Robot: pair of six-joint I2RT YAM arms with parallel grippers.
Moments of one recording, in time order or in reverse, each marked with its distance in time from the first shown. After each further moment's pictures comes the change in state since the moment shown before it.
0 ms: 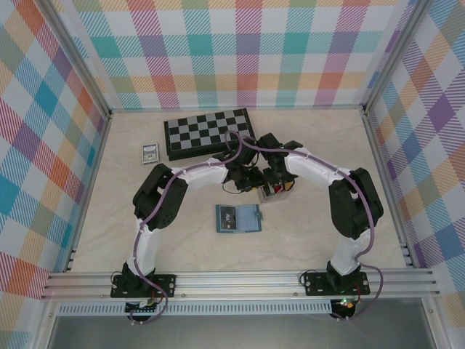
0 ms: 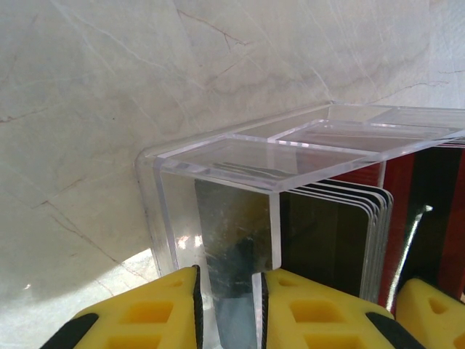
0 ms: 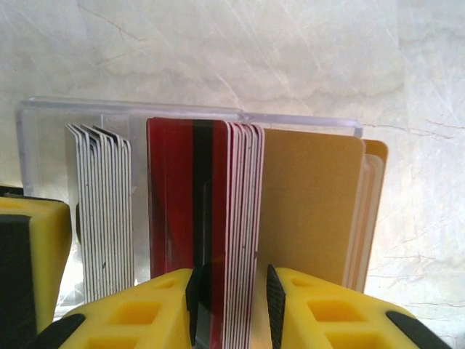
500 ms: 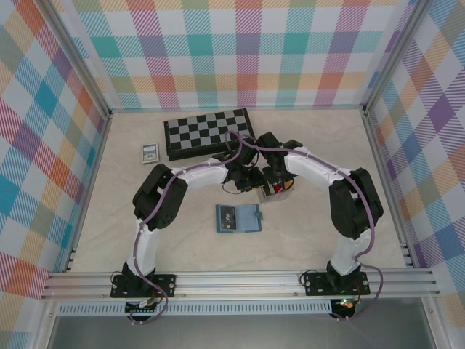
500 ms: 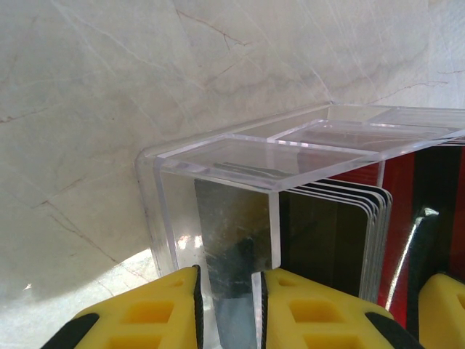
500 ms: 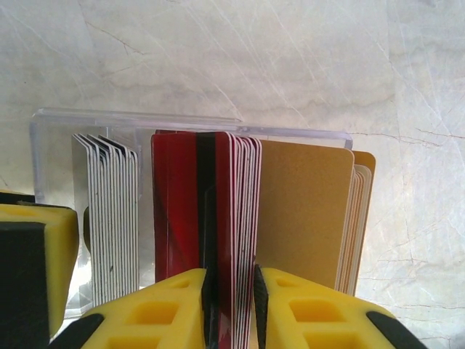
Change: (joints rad) left arm -0.001 -0.002 -0.002 0.002 -0.003 0.000; right arm 0.004 0.000 0.012 -0.003 0.006 0.000
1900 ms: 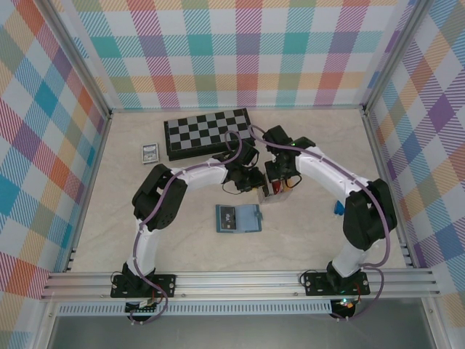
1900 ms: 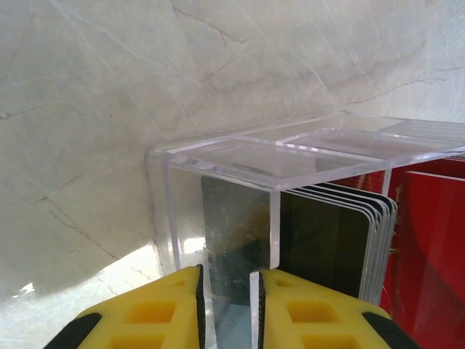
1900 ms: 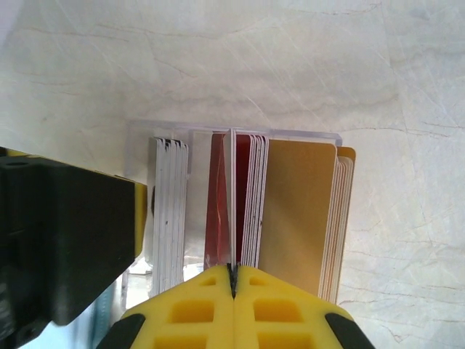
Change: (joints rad) left arm -0.001 -0.007 -0.007 0.003 0.002 0.004; right arm -0.023 -0.139 -0.002 -0.022 -0.137 0.059
